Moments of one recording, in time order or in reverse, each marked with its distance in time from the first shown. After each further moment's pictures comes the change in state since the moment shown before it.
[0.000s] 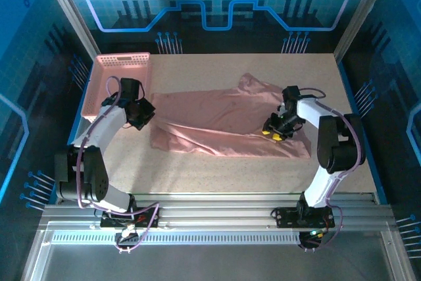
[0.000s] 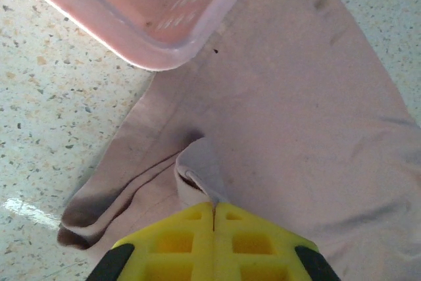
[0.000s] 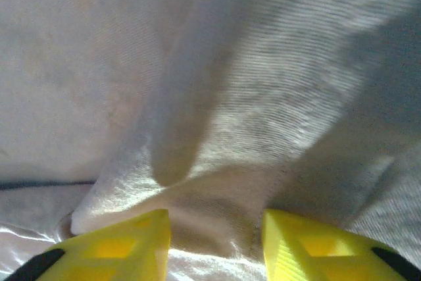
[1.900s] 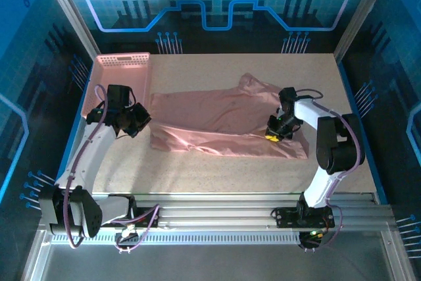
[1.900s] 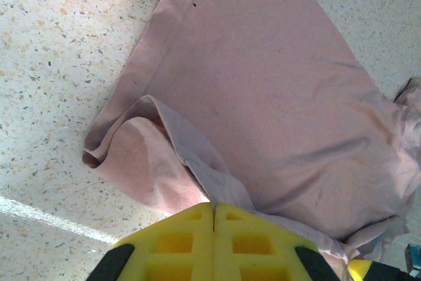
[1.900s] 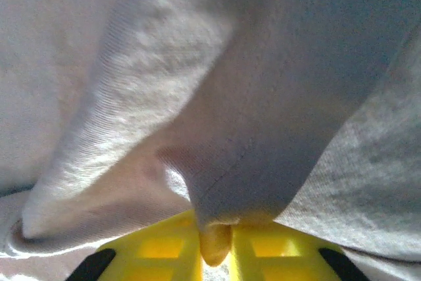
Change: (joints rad) left arm 0.001 -0.286 -0.047 -0.157 0.062 0.049; right arm 0.027 -0.015 -0.005 -0.027 0.065 0.021
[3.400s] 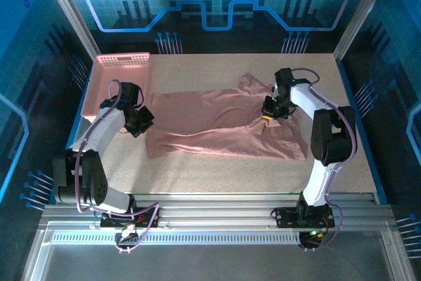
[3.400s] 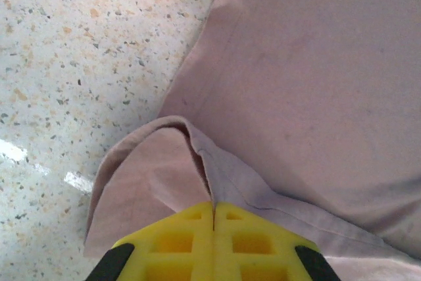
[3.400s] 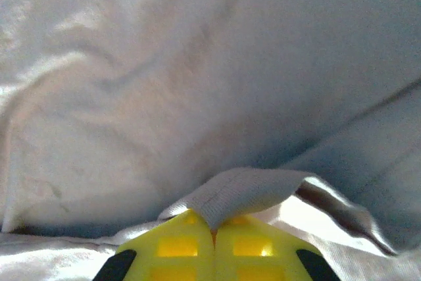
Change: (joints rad) left arm 0.003 0.264 0.027 0.020 -0.069 0.079; right arm 0.029 0.126 0.288 -0.002 0.037 -0.048
